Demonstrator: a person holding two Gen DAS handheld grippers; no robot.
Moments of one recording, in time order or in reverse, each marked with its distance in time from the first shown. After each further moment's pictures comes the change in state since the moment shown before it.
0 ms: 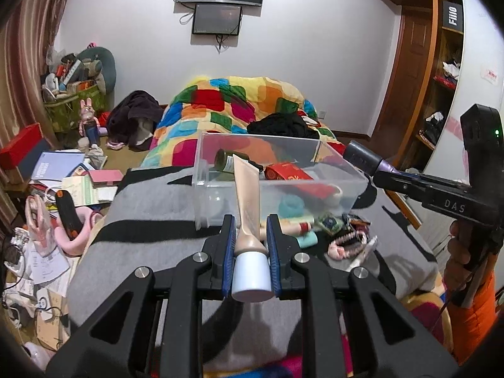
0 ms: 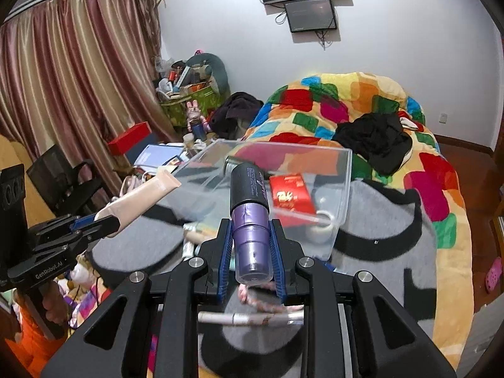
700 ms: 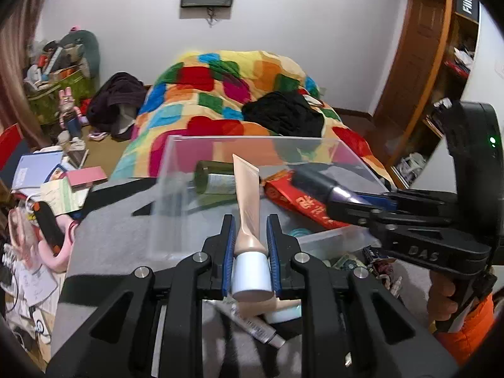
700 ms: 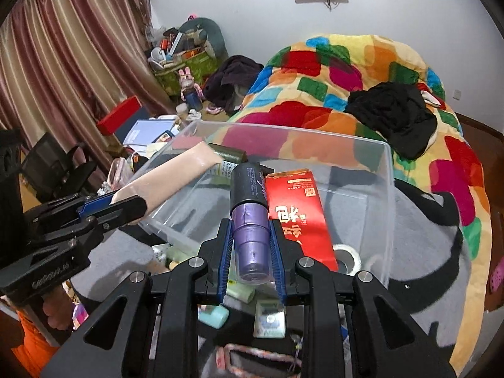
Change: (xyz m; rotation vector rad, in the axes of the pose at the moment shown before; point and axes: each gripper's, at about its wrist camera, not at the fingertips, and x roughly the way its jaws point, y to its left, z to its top) left arm 0.100 -0.008 0.055 0.027 0.137 -0.021; right arm 0.108 -0.019 0.036 0.013 0.201 0.046
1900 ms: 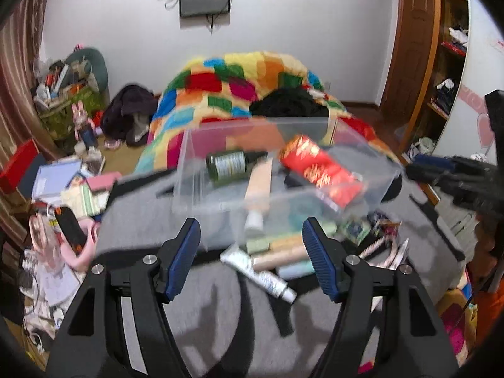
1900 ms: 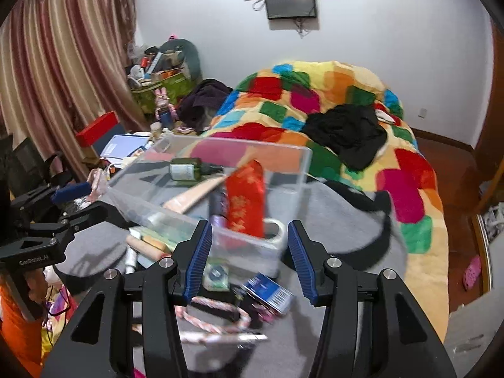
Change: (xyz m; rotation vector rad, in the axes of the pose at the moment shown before) left arm -0.030 -0.004 -0.038 0.062 0.004 0.087; right arm -0.083 -0.030 -0.044 0.003 -0.120 -0.174
